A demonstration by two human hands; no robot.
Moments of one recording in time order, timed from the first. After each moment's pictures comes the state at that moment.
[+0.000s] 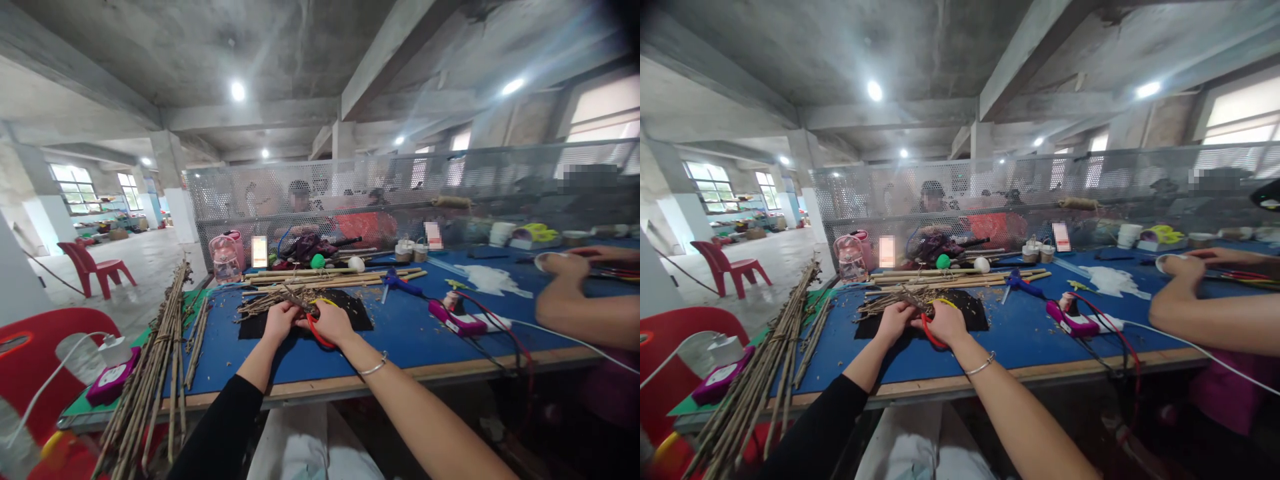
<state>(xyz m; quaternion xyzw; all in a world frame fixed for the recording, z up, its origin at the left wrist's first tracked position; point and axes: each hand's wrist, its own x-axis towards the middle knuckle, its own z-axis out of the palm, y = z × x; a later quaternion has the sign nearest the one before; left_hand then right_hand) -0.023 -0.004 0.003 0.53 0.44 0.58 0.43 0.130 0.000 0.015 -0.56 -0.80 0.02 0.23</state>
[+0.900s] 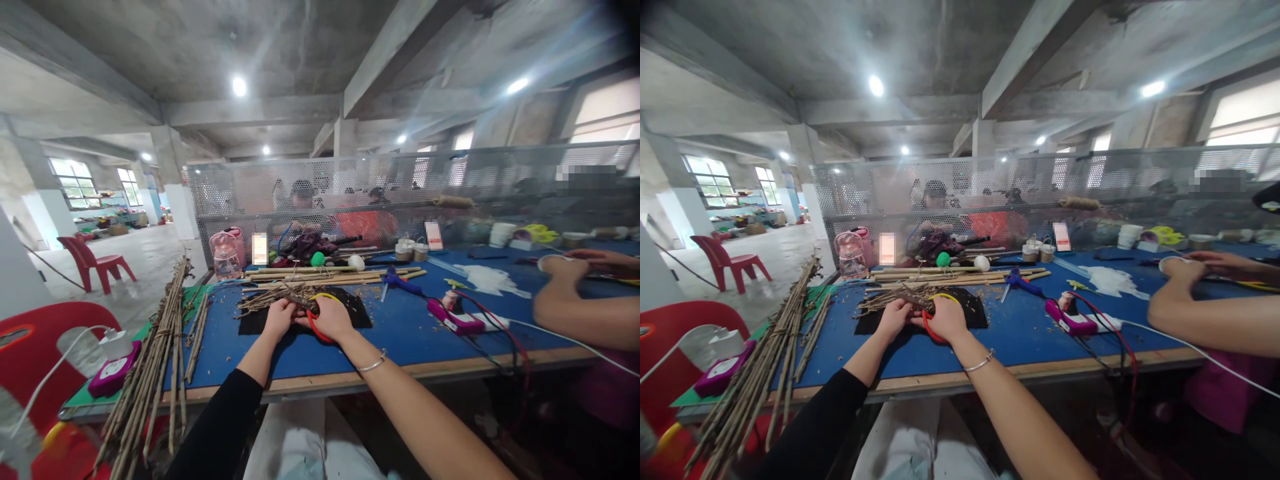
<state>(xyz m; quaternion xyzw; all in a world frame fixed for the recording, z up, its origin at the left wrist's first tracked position) -0.022 0.004 -0.004 0.47 0.42 0.58 0.51 0.131 0.000 0.017 -0.54 -0.80 -0.04 0.24</state>
